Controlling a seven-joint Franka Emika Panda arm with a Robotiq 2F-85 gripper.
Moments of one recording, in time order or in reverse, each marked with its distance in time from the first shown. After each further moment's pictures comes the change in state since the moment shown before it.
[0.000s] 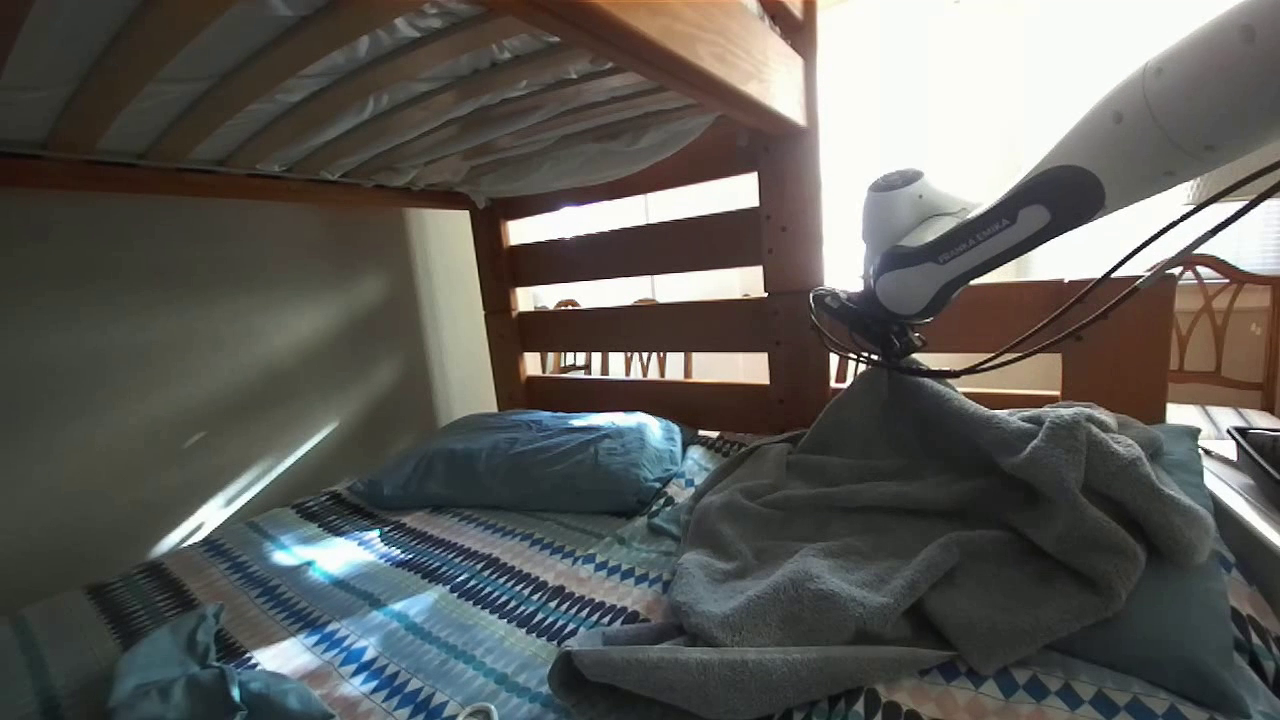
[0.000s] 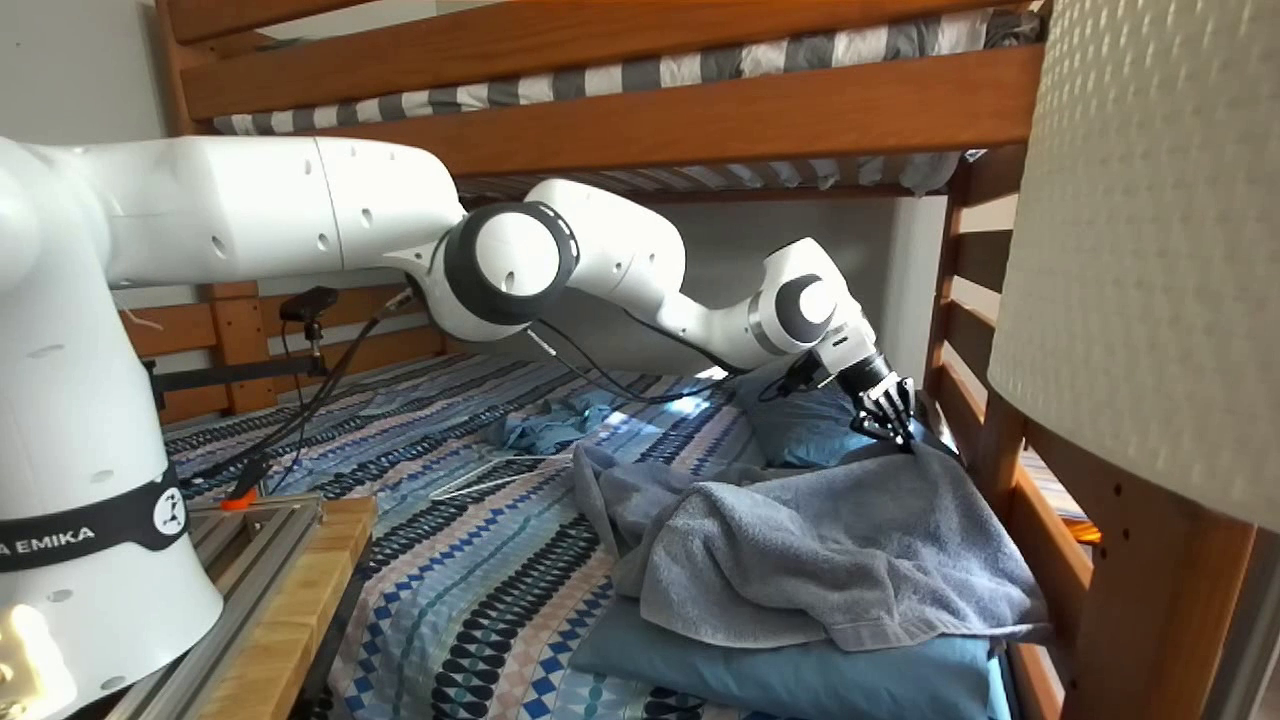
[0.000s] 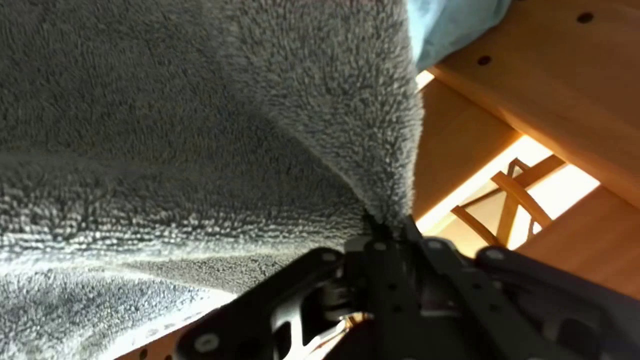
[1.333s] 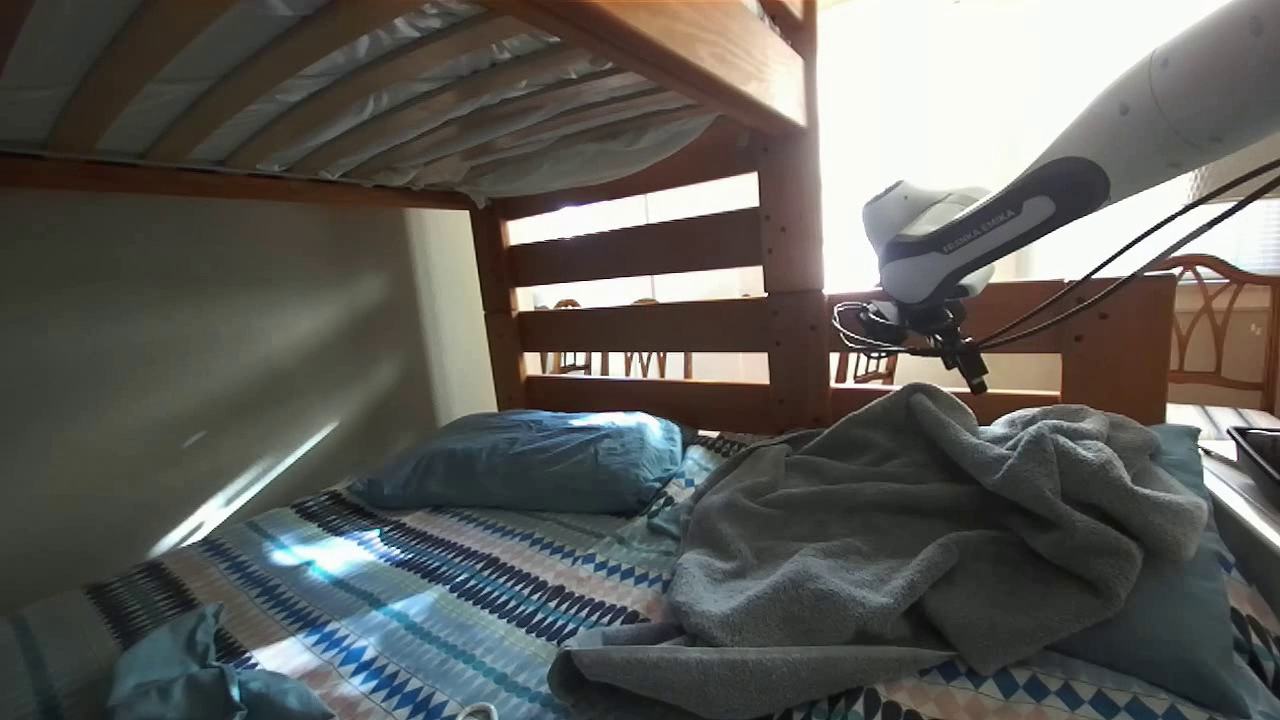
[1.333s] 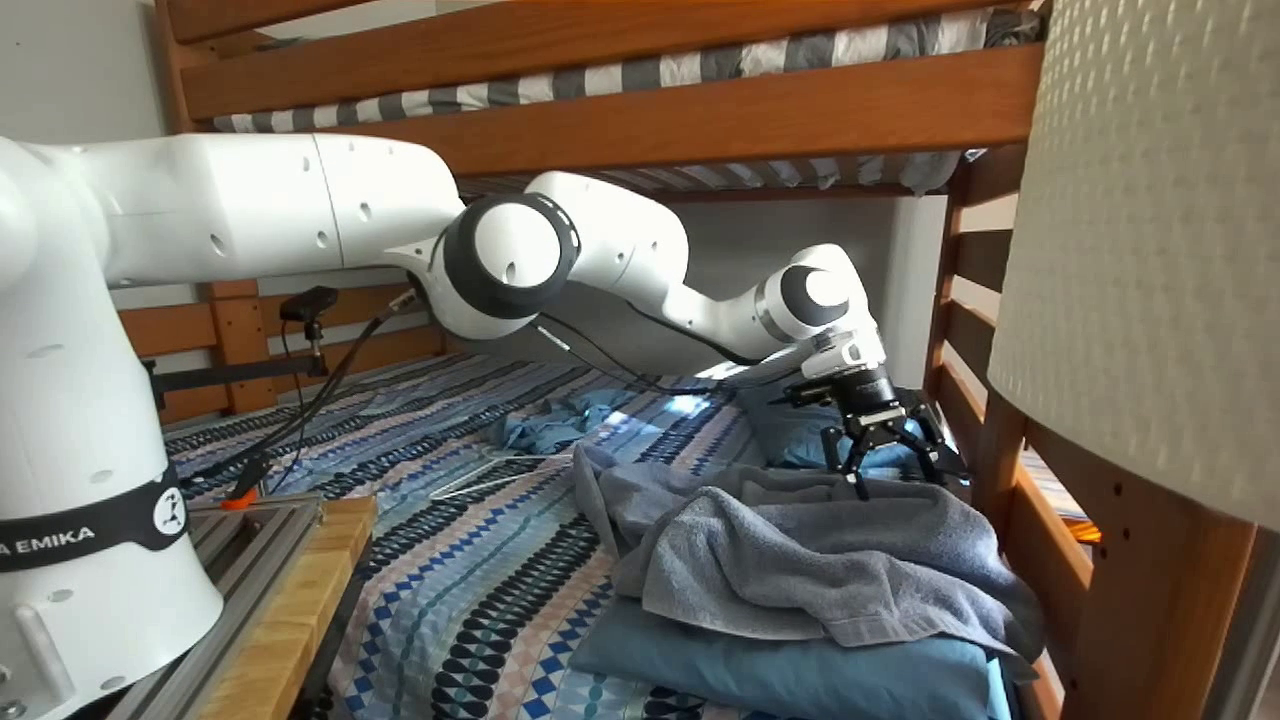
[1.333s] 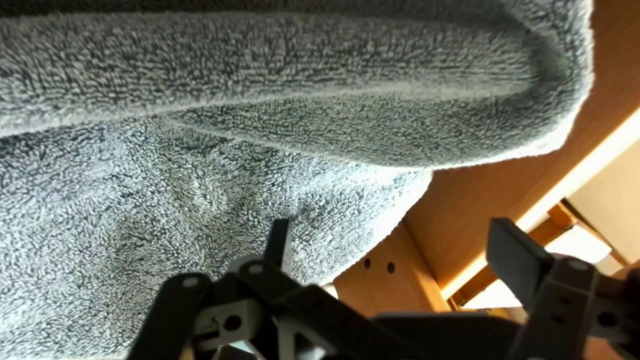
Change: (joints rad) arm -0.012 -0.009 -0.021 0.025 -0.013 -0.463 0.368
